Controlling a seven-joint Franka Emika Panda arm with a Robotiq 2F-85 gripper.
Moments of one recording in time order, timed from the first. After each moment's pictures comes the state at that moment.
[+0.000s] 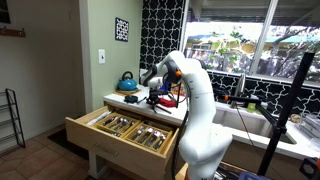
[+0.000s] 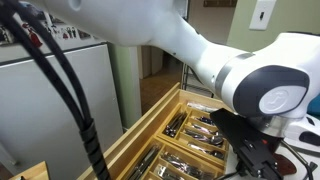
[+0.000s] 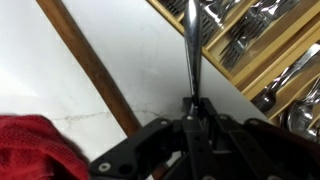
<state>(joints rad) -0.30 0.41 -0.23 -1.72 0.06 2.13 0.00</state>
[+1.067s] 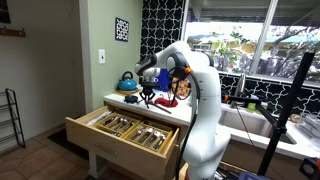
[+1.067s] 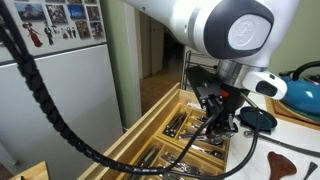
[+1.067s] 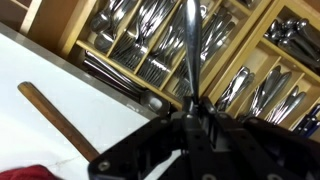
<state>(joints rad) -0.21 0.22 -0.20 -1.77 0.08 1.90 0.27</state>
